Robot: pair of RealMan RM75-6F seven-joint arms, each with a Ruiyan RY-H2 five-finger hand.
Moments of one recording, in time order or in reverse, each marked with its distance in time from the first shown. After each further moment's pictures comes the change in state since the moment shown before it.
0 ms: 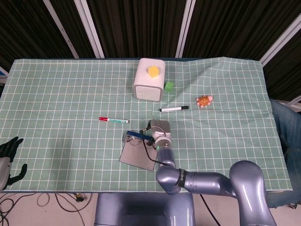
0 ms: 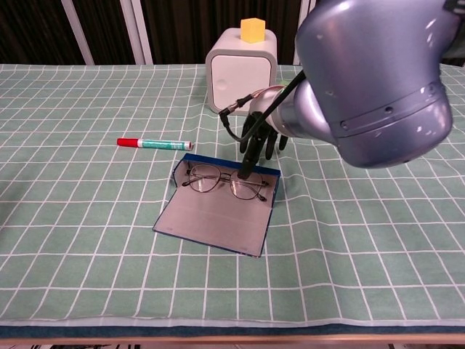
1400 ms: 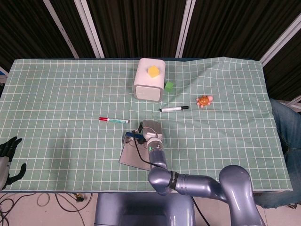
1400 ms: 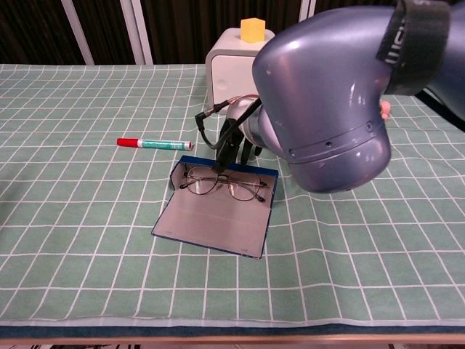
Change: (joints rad) left arm -0.003 0.003 -0.005 -0.008 -0.022 -0.007 0.002; right arm 0.003 -0.124 0.065 0.120 -0.084 -0.033 0.025
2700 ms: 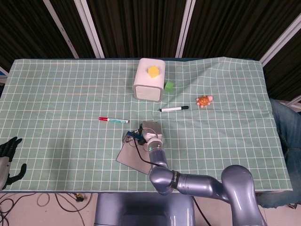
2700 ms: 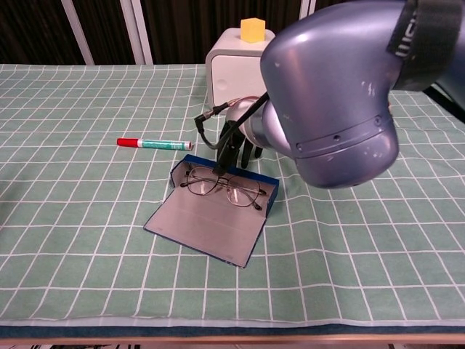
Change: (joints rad) left arm -0.001 0.002 -0.001 -0.006 -0.007 -0.004 -0.005; right arm -0.017 0.015 0.006 -0.019 0.011 -0.026 -0.042
